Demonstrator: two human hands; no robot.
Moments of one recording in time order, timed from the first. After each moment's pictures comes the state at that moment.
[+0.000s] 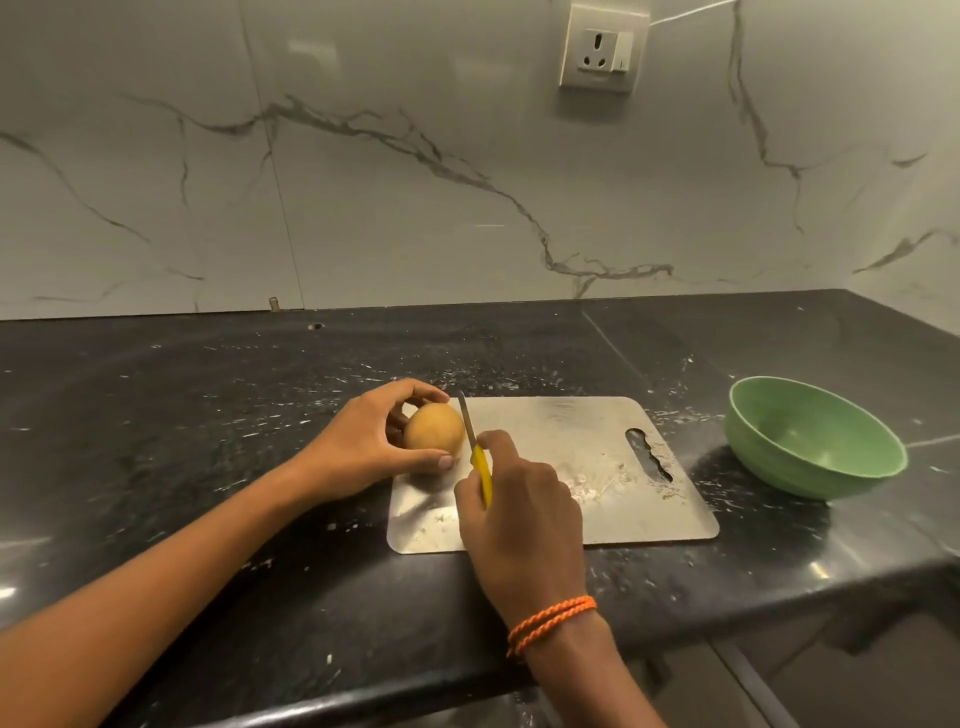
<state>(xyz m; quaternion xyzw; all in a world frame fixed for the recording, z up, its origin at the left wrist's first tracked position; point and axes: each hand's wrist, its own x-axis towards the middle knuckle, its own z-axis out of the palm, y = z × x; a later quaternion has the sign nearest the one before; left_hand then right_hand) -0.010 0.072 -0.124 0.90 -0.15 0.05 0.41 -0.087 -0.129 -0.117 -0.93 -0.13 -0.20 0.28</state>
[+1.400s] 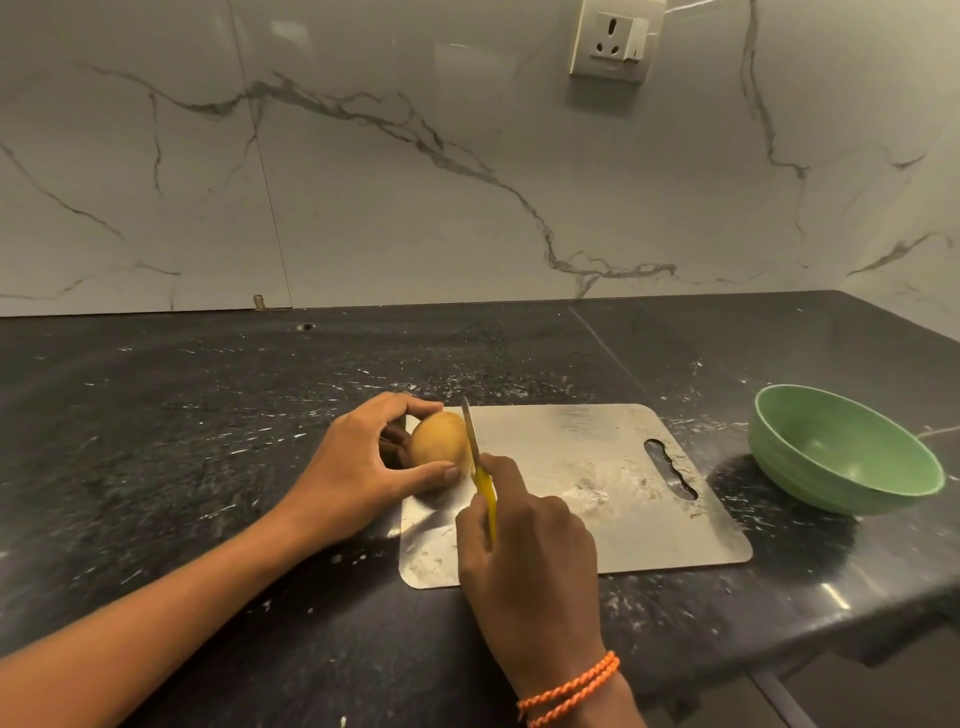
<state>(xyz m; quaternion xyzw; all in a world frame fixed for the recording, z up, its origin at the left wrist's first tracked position) -0.018 0.078 -0.135 0.86 -0.16 0.14 0.46 -0.091 -0.109 -0.120 -0.94 -0.10 -0.25 0.21</state>
